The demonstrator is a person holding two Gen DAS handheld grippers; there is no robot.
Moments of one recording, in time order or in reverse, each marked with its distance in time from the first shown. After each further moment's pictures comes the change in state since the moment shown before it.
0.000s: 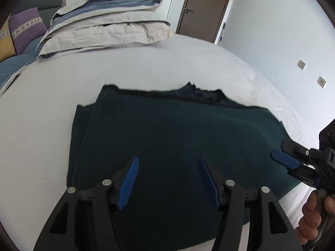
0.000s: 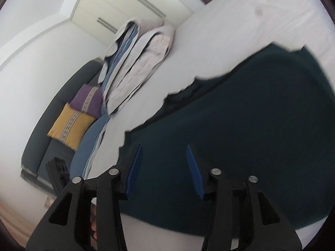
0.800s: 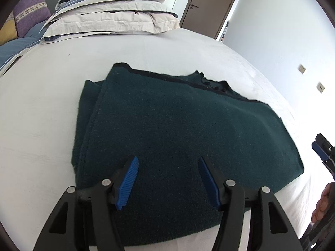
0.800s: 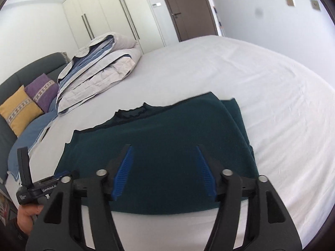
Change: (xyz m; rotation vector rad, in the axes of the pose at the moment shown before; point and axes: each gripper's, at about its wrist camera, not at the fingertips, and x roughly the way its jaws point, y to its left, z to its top) left arm -0.014 0.025 -0.013 -0.068 -0.006 -0.054; right arm -0.101 0.042 -0.023 -0.299 -0.315 -0.545
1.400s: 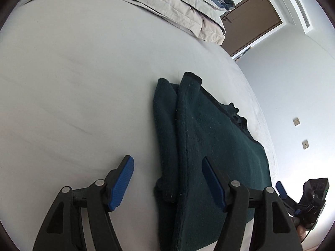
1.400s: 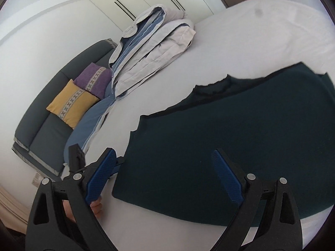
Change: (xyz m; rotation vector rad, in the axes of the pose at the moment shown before) left arm 0.015 0.129 0.030 -0.369 0.103 -0.196; right arm 0.075 0.075 0.019 0.180 0.261 0.534
